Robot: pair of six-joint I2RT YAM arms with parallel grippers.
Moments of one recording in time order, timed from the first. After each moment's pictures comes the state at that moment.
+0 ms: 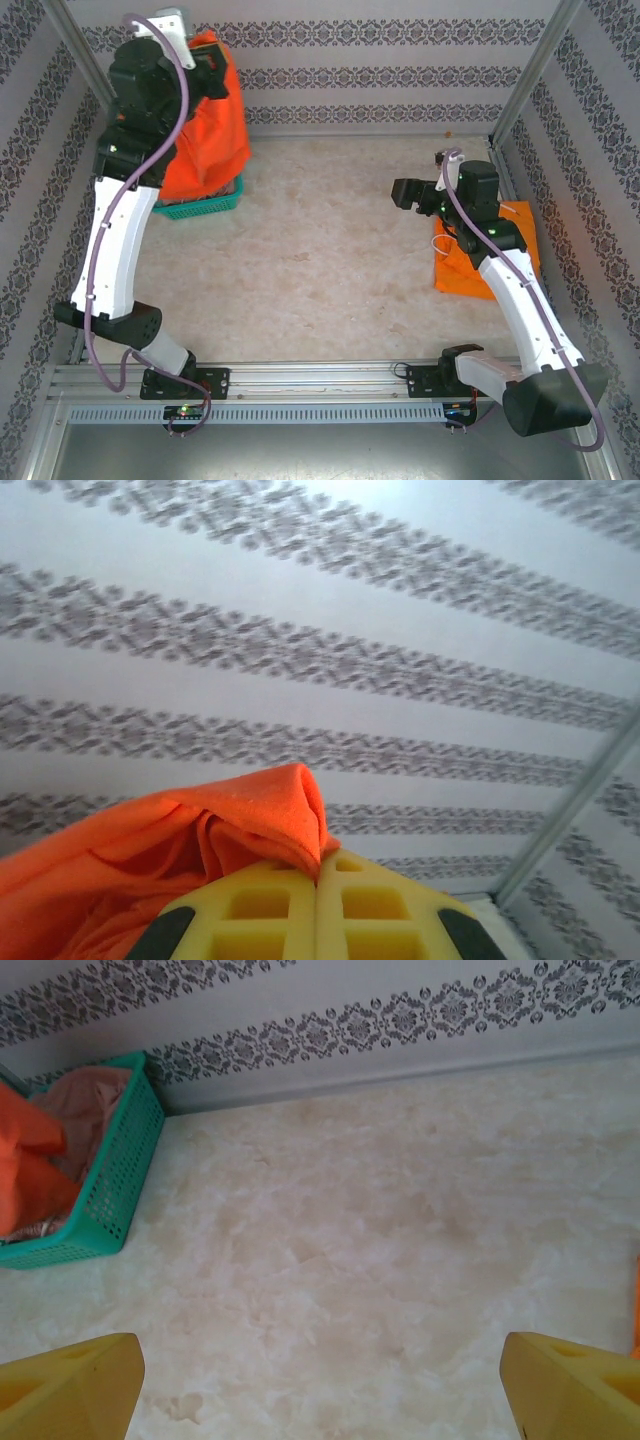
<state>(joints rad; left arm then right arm) -0.30 1.60 2.23 -0.64 -0.04 -0.29 0.13 1.10 1.06 -0.44 -0.26 0.28</state>
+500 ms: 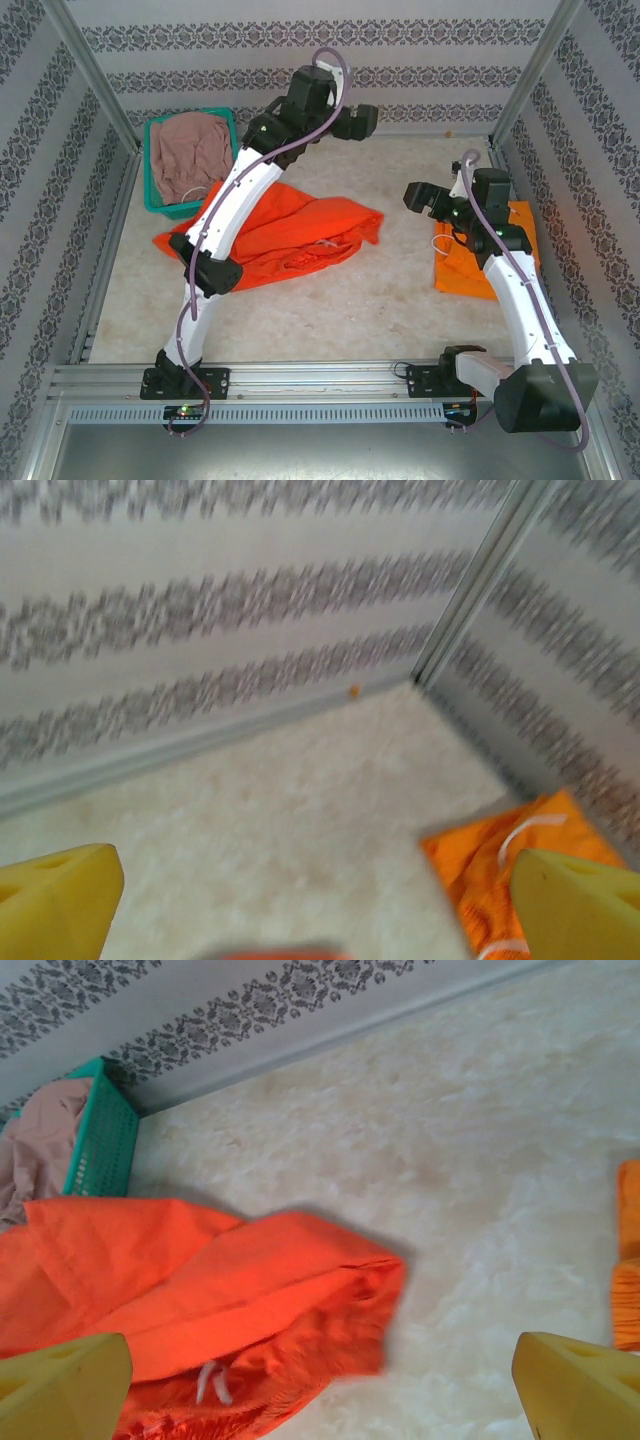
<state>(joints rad) -0.59 2.24 2.75 -0.94 -0.03 -0.25 0.01 1.09 0.99 -0.46 -0.37 0.37</state>
